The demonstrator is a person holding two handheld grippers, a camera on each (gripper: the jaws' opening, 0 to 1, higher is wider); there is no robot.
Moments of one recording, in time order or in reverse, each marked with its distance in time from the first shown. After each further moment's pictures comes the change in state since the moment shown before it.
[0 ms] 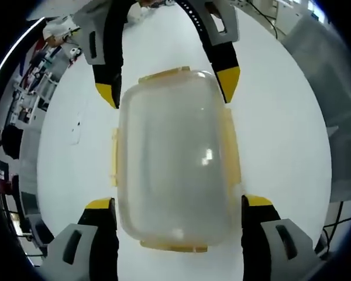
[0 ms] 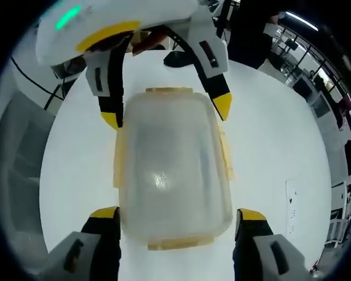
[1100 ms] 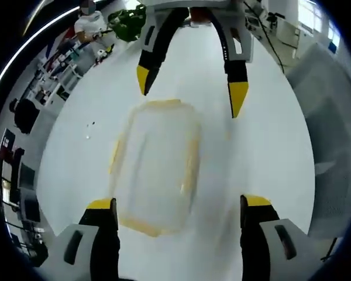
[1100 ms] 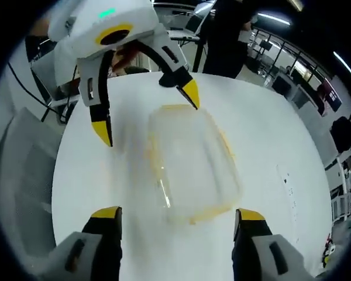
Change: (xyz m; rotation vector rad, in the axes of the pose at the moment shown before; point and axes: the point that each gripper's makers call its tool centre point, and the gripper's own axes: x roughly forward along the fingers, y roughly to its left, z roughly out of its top) left arm -0.038 -0.042 0.017 -0.182 -0.145 0.079; right arm -0.037 0.045 -0.010 0.140 -0.149 -0.092
